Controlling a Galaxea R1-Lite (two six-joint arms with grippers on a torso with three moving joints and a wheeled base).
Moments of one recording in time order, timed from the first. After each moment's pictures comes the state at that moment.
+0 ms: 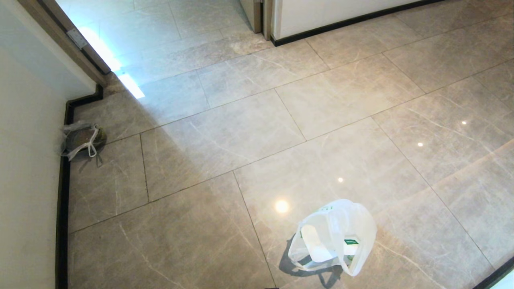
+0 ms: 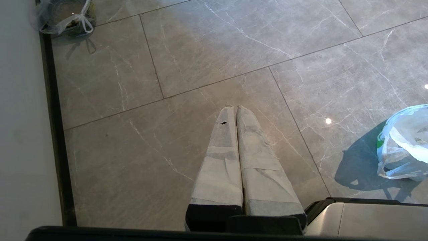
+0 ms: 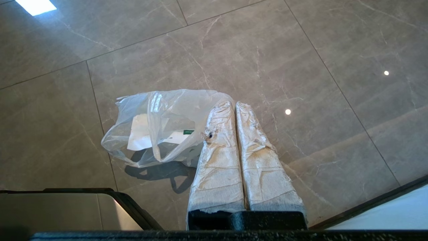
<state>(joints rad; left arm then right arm) 0.00 0.00 0.00 0.00 0.00 -0.02 0.01 0.00 0.00 0.00 0.00 -0.03</state>
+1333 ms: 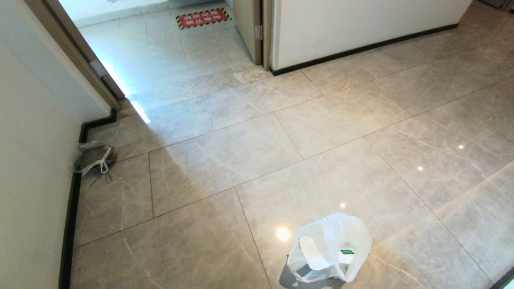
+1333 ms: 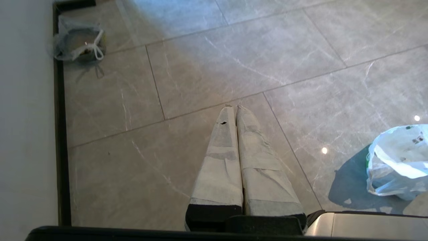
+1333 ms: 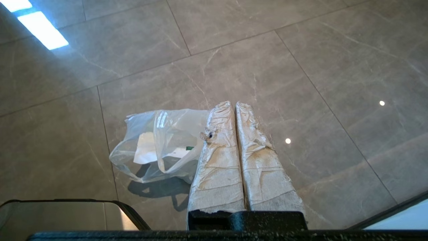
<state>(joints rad) 0.00 0.00 0.00 0.00 0.00 -0.03 0.01 0.00 0.00 0.00 0.00 -0.03</state>
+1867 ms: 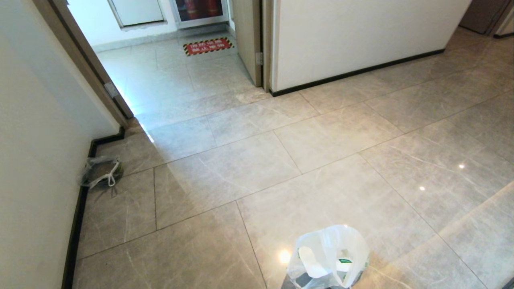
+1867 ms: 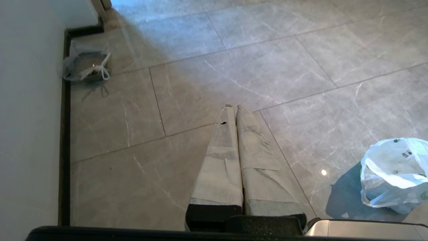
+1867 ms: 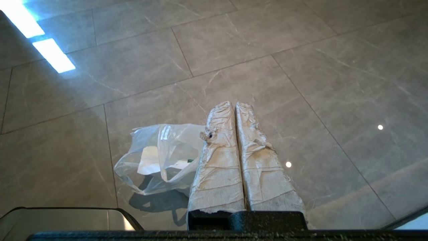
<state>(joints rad) 0.00 0.00 0.00 0.00 0.00 -0.03 0.01 0.00 0.00 0.00 0.00 -0.03</state>
